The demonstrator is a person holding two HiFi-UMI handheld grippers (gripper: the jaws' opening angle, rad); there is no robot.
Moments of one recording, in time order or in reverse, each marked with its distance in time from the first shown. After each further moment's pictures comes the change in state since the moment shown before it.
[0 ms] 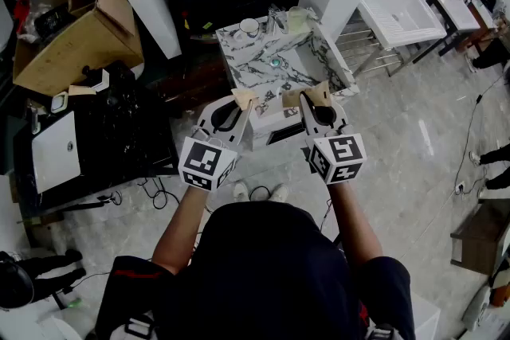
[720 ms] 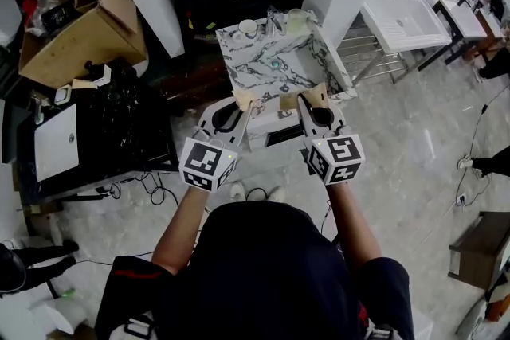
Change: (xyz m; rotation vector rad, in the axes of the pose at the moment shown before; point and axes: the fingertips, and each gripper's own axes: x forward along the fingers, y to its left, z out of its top) left arm 0.014 -0.028 0.004 0.002 0.011 0.041; right arm -0.013 -0.021 -0.007 0.025 -0.002 0.063
